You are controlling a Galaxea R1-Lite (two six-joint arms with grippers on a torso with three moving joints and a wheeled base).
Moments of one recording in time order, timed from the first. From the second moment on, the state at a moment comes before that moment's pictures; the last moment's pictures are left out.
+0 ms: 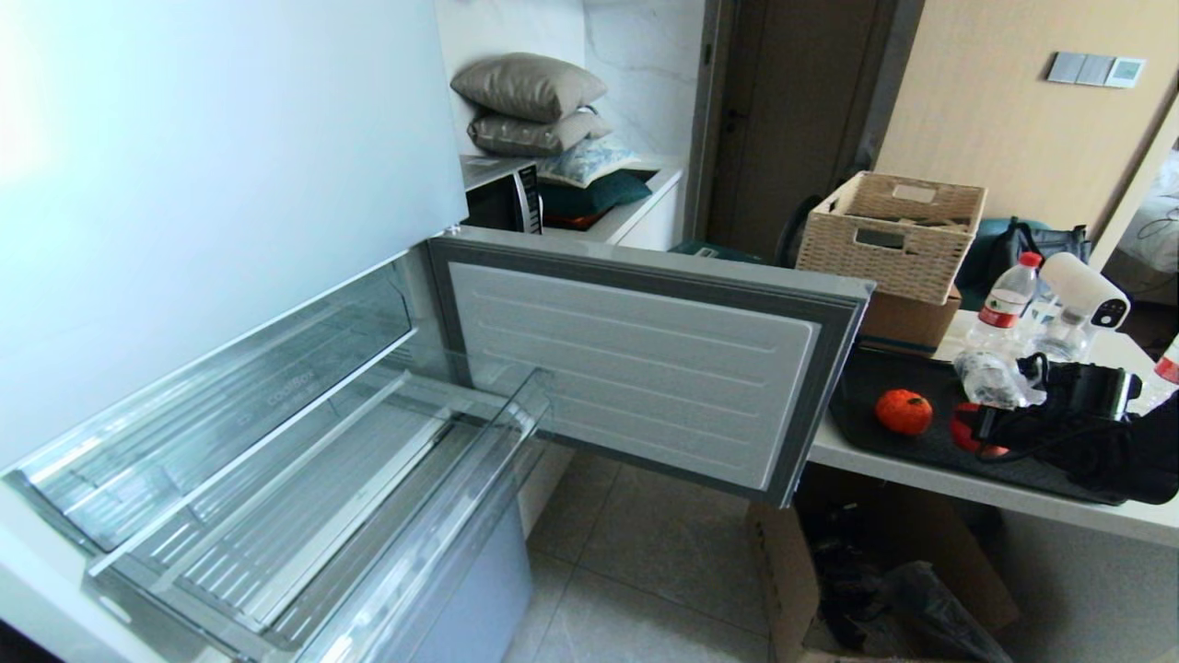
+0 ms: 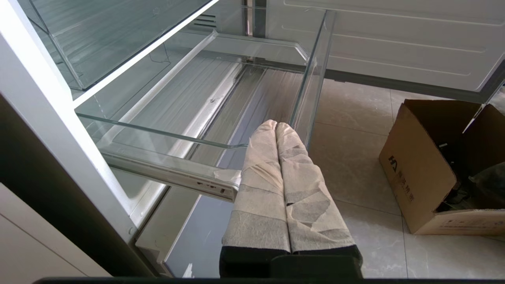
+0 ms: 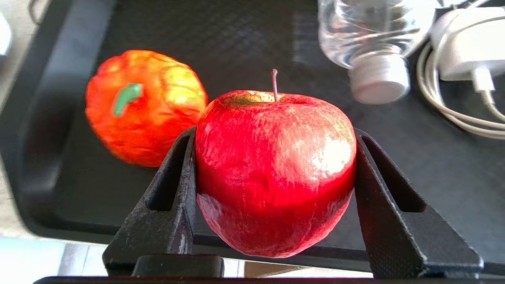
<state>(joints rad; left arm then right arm) 0.00 0.00 0.00 0.01 0.00 0.01 -0.41 2.46 -1.36 -0.68 0.13 0.04</state>
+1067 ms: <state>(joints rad) 0.00 0.00 0.00 0.01 0.00 0.01 -0.44 2.30 -1.29 -0.63 0.12 0.09</state>
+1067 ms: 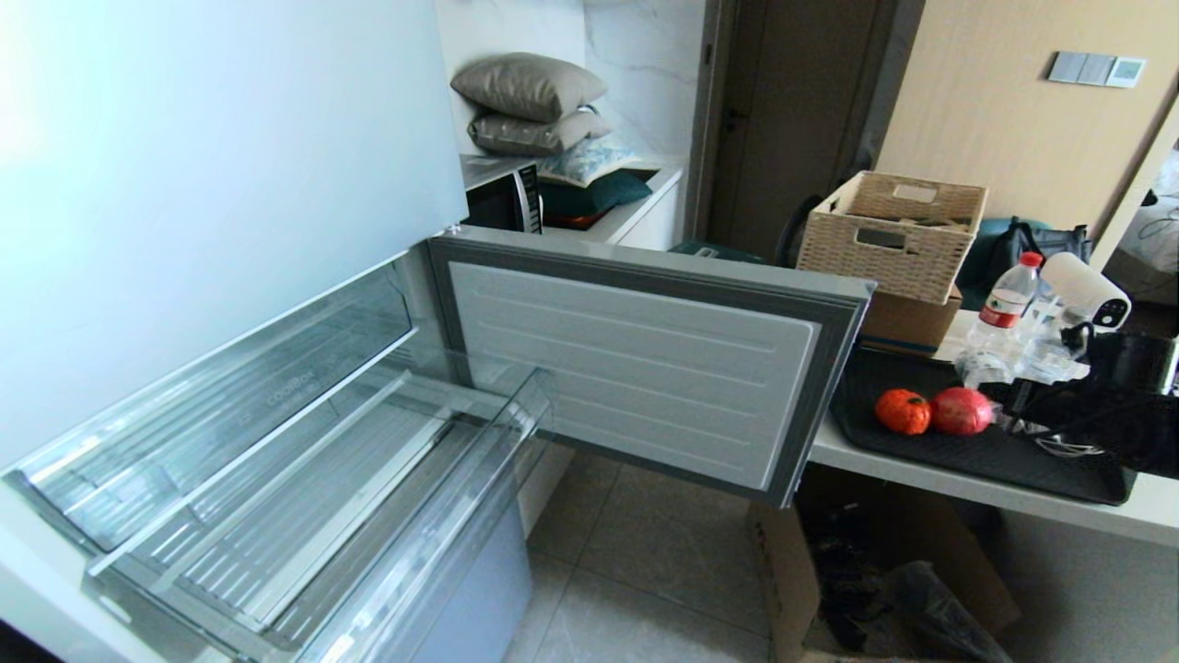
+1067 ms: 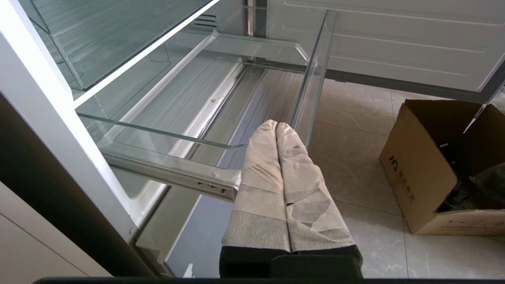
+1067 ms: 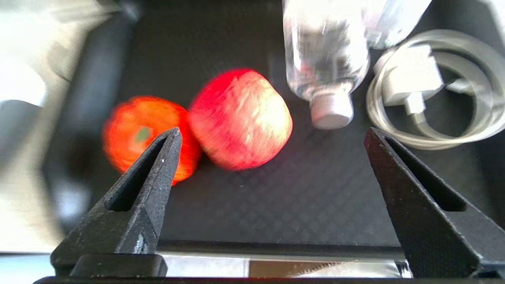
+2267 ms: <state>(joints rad) 0.00 0.00 0.00 0.01 0.00 0.01 -0.10 0.54 -0.17 -0.13 0.20 -0.03</state>
